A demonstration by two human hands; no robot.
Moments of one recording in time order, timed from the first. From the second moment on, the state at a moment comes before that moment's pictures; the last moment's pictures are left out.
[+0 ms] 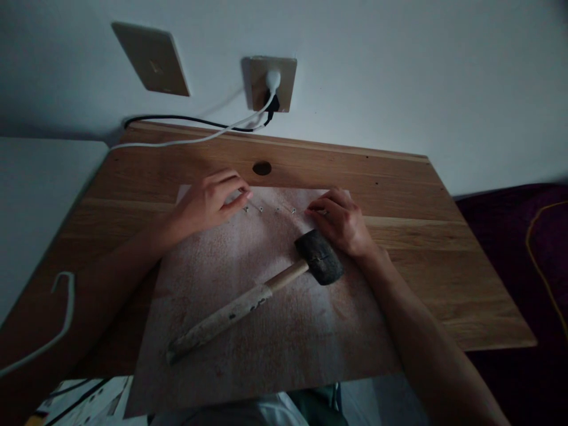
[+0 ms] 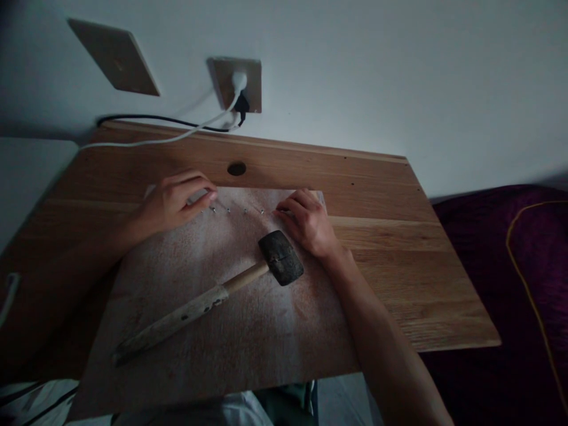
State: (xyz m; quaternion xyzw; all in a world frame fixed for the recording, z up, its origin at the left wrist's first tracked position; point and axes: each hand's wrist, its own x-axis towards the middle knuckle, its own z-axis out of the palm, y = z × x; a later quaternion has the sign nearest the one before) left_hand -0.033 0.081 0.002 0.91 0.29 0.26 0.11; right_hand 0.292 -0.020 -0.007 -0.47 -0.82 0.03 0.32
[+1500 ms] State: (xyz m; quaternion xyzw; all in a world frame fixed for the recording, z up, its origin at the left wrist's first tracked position) left_hand -0.025 0.065 0.021 0.95 0.26 0.15 0.11; right_hand 0.293 -0.025 -0.001 -0.52 -0.78 0.00 0.34
